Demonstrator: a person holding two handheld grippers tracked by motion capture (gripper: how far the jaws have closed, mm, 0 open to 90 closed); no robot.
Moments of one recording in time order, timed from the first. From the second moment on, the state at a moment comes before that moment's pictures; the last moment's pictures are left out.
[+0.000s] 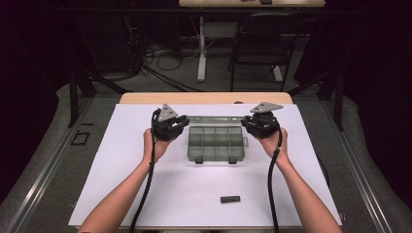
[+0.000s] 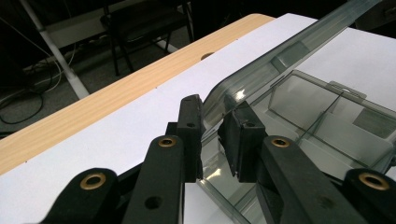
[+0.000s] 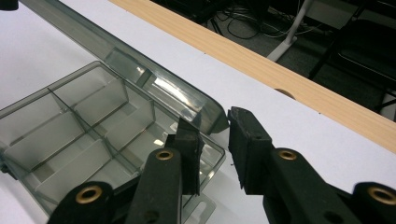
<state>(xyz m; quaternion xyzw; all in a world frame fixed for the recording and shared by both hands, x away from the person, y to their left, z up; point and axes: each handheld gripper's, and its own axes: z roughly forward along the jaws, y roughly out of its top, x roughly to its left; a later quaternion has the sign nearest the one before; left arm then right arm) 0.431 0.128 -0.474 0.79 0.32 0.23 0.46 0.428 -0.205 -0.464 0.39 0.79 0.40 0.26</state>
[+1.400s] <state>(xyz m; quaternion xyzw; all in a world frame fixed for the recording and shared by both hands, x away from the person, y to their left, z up) 0.464 0.123 -0.488 0.78 0.37 0.21 0.46 0.460 -0.207 -0.478 0.44 0.76 0.41 0.23</state>
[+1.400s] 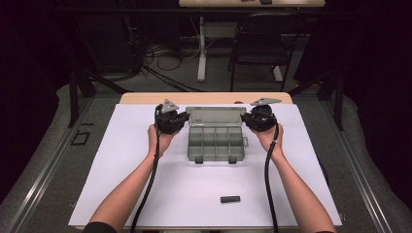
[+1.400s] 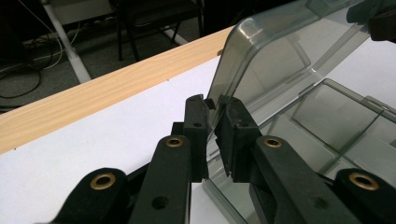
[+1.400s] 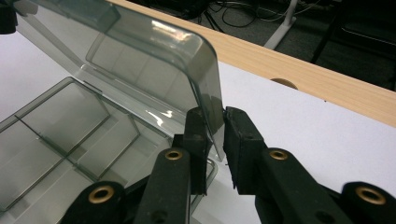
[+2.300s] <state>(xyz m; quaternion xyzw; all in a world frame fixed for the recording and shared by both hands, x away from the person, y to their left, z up) 0.476 0.118 -0.504 0.78 0.40 0.21 0.44 0.473 -0.205 -0.492 0.46 0.76 0.40 0.23</state>
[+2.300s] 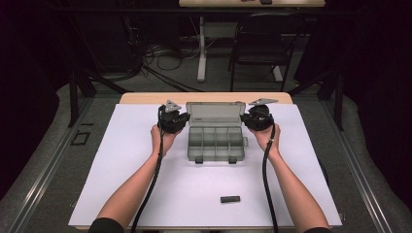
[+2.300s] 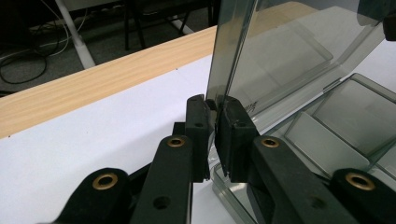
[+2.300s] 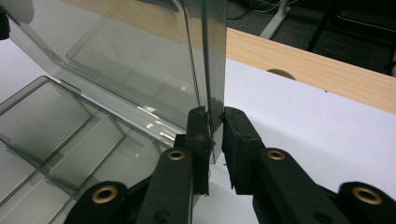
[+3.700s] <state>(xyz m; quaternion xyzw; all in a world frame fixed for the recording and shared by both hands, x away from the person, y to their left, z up) 0.490 0.106 -0.531 0.79 0.41 0.21 0.39 0.489 -0.201 -0.513 0.48 0.77 0.37 0.22</state>
